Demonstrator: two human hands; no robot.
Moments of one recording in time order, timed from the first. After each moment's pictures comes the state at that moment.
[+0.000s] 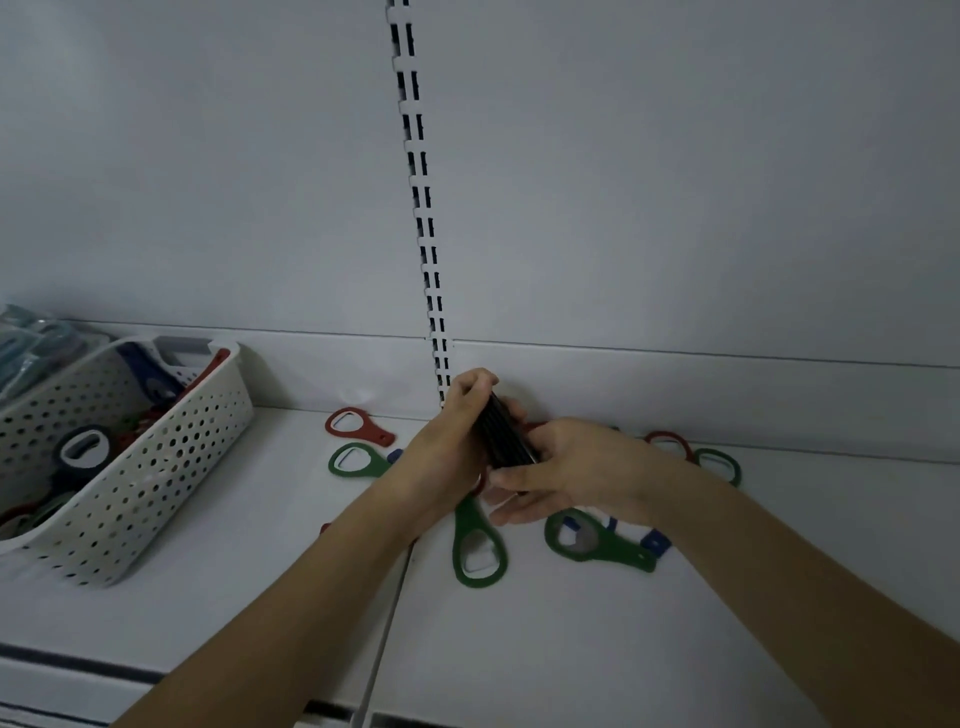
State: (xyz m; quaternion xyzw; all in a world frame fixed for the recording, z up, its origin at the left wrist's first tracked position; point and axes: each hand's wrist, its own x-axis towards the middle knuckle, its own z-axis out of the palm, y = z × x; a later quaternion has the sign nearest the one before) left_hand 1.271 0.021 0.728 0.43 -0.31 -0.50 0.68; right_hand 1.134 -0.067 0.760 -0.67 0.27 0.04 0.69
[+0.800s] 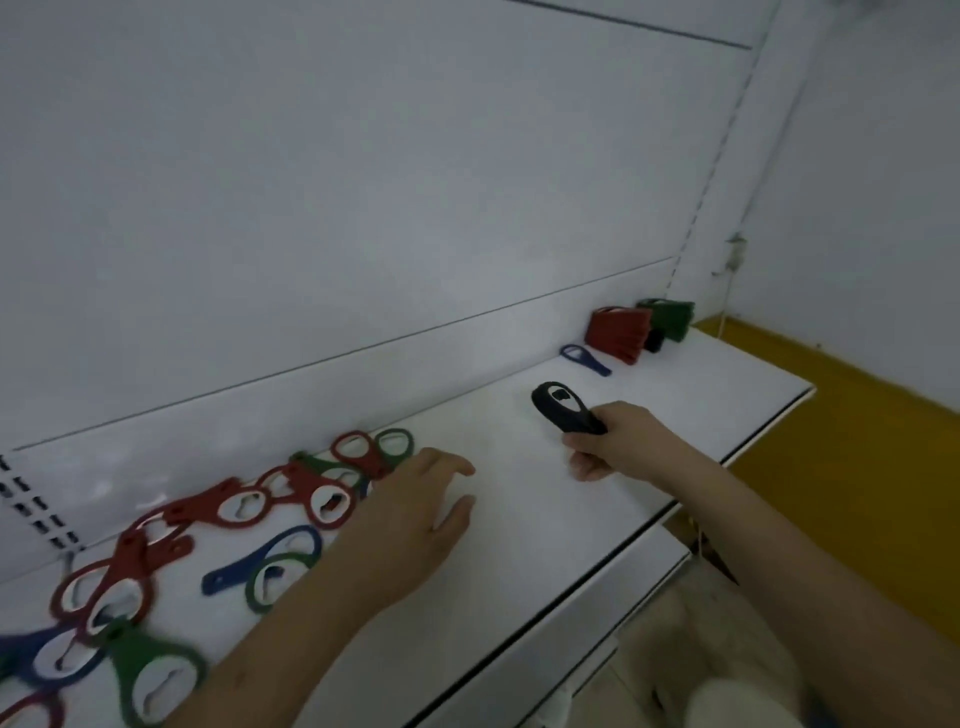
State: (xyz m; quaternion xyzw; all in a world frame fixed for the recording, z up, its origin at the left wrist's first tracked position) left_hand 1.109 -0.037 0.695 0.45 -0.83 -0.14 0.31; right_hand 0.844 -0.089 0.749 -0.57 0.67 -0.24 0.40
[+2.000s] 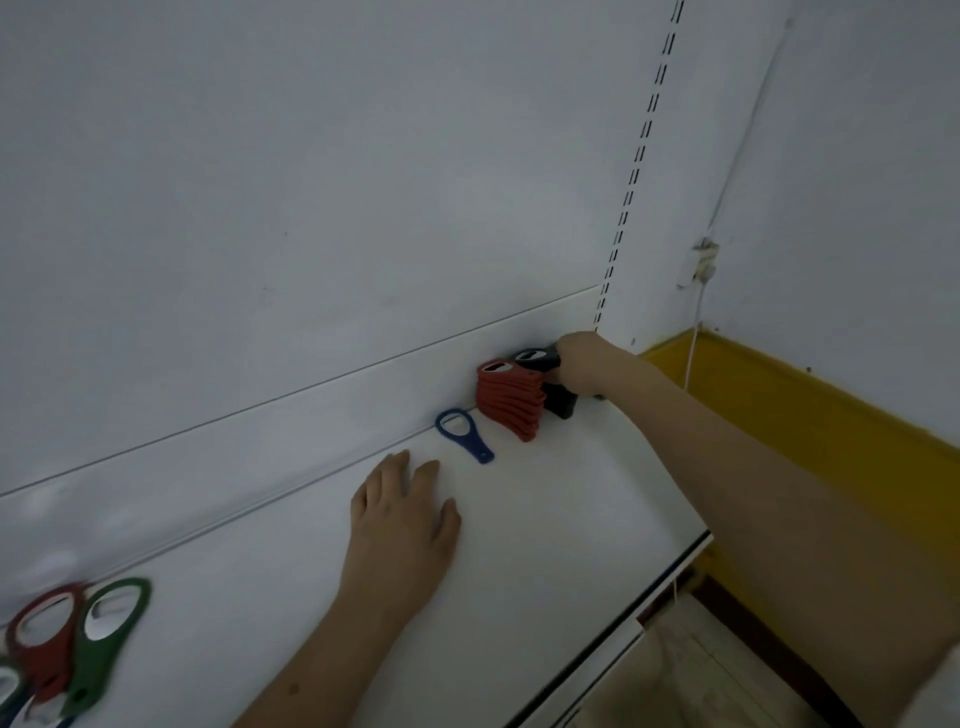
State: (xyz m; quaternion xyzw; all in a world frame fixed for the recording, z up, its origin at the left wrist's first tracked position) left_hand 0.888 -0.200 0.660 0.65 -0.73 -0.07 0.19; right_hand 0.664 -0.343 0.776 -0.71 0.70 0.05 0.11
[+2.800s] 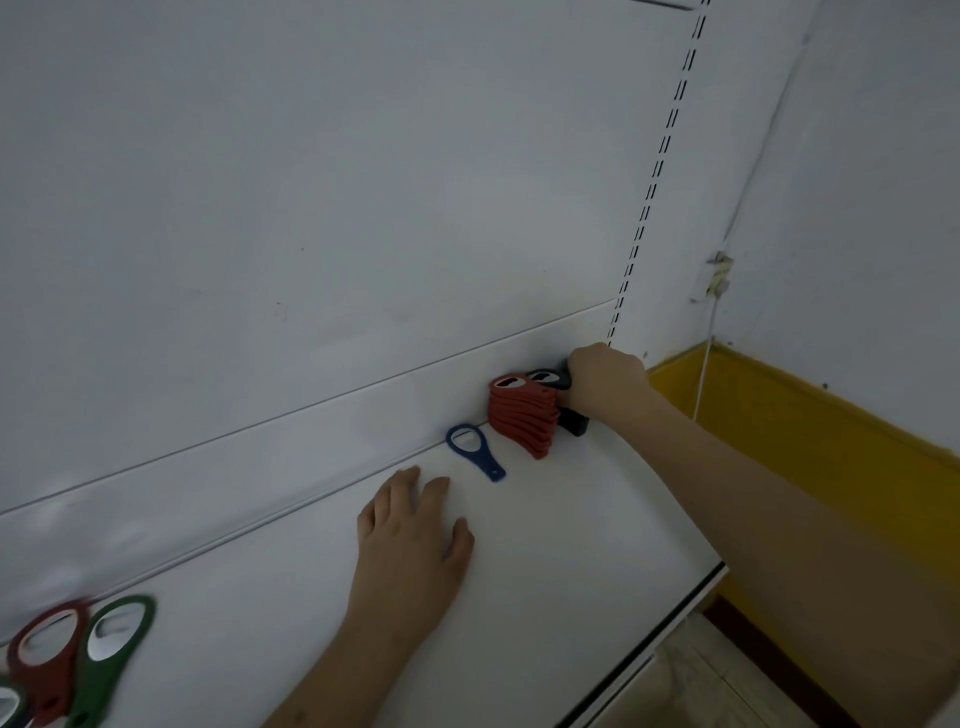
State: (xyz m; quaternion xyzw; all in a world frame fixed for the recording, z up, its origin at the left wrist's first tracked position) left_hand 0.887 -0.204 0.654 0.66 -0.72 -0.05 0.20; right_hand 0.658 -0.352 0.753 -0.71 0.71 0.01 -0.06
